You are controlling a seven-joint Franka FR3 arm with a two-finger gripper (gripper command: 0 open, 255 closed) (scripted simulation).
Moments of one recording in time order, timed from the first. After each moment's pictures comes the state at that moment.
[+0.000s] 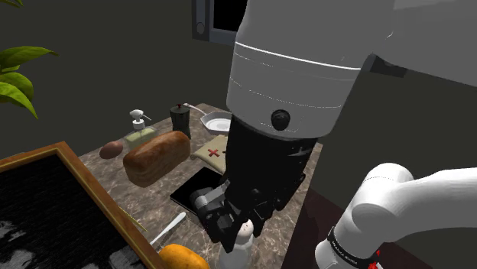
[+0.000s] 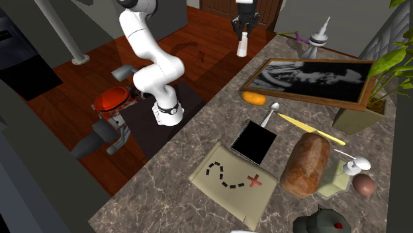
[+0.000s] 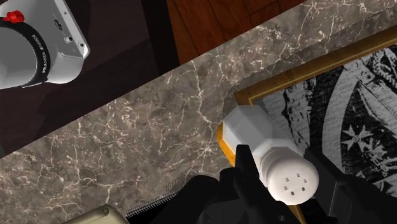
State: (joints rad) arm 0.01 -0.83 0.79 -2.07 0.60 1.50 0.92
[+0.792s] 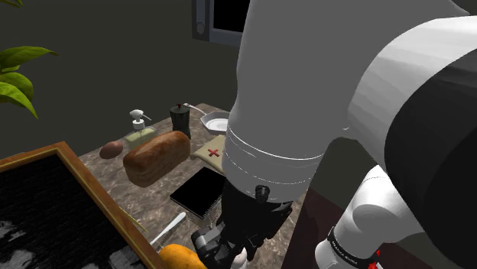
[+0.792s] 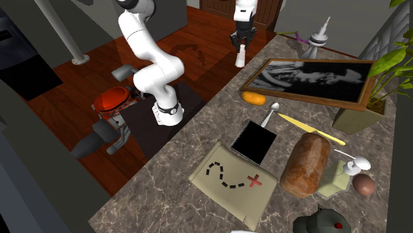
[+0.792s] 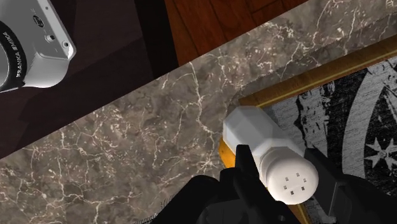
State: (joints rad) arm 0.04 -0.88 0.85 -2.24 0.66 1.63 0.89
